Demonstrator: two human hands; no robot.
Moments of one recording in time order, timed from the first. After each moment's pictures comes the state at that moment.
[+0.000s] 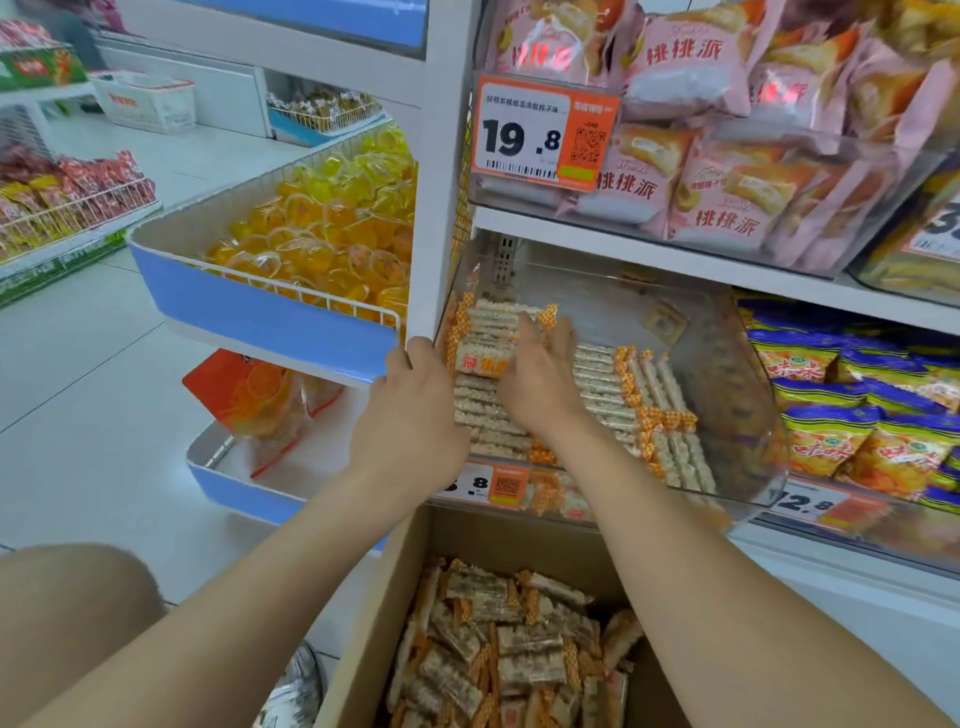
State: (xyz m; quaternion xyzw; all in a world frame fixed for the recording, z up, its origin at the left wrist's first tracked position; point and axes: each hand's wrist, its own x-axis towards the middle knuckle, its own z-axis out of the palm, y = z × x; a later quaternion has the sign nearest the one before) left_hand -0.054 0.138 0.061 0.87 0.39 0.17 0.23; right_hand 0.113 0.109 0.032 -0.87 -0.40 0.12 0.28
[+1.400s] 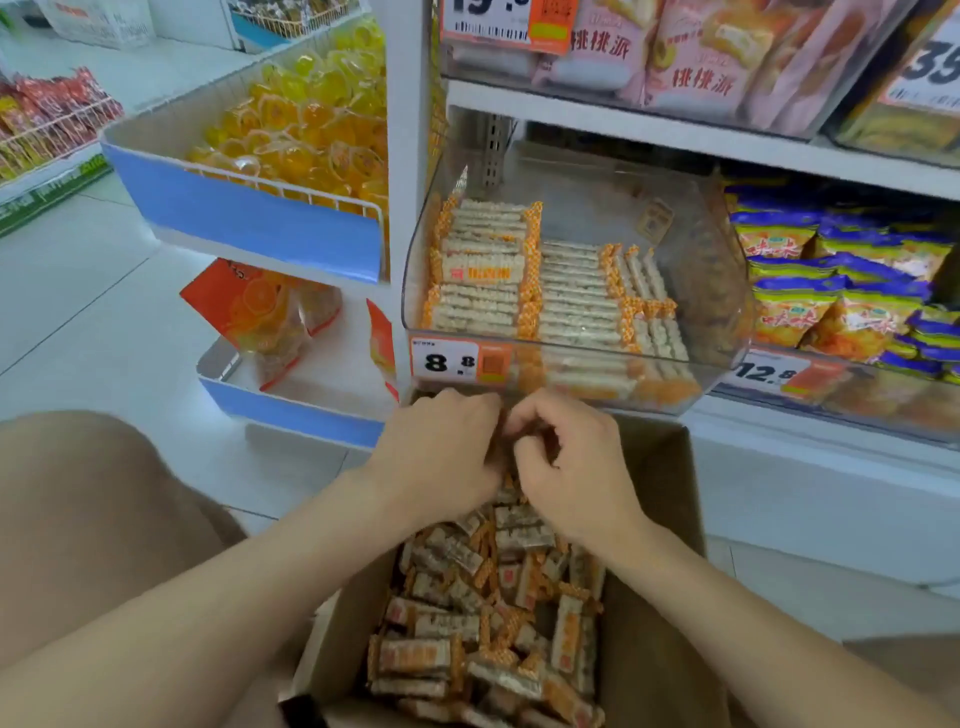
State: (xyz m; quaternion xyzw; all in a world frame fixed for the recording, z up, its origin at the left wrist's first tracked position) left_hand -0.094 0.055 0.015 0.96 0.23 0.05 0.13; right_hand 0.017 -0.068 0.002 -0.74 -0.51 0.06 0.43
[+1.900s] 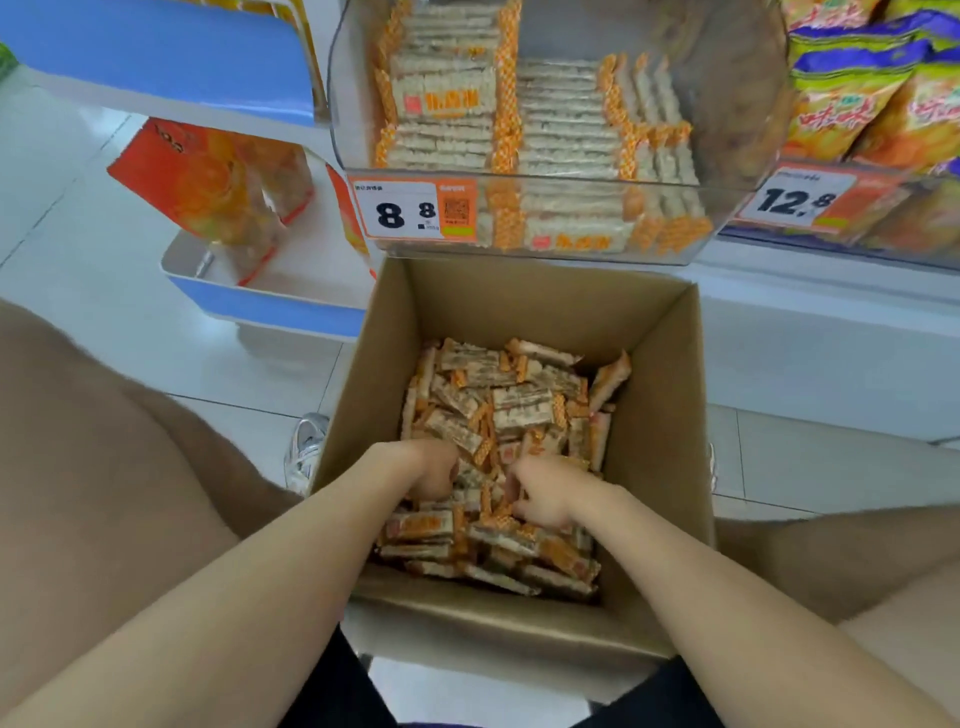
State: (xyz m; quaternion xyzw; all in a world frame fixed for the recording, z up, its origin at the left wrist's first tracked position) left_hand -0.108 0.026 -0.191 0.83 0.21 -0.46 0.25; right_hand 0.012 -0.130 -0.205 -0.74 -0.48 0.46 -0.09
